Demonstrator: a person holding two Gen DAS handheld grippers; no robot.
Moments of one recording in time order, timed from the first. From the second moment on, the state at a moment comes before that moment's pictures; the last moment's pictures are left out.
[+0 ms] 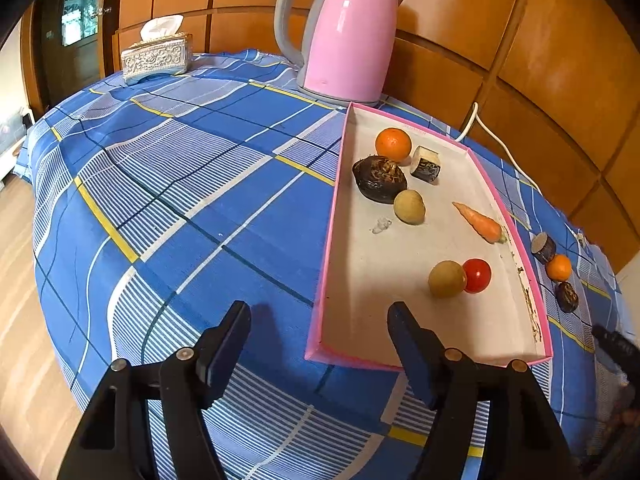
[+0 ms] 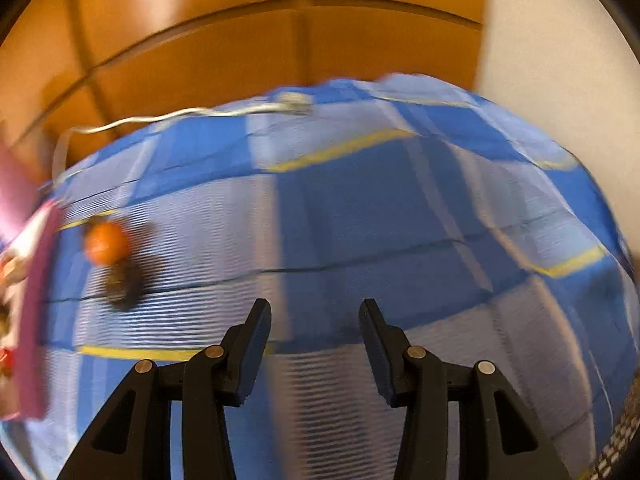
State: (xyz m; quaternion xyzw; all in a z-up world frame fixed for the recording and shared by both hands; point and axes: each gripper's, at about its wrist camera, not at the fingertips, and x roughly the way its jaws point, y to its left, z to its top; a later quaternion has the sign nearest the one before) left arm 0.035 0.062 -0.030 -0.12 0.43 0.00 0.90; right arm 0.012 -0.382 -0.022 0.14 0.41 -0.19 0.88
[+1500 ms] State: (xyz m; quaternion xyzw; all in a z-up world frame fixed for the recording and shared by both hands) left arm 0.028 0.069 -0.028 -0.12 0.42 0.01 0.90; right arm 0.083 -0.292 -0.033 0.00 0.43 -0.02 0.90
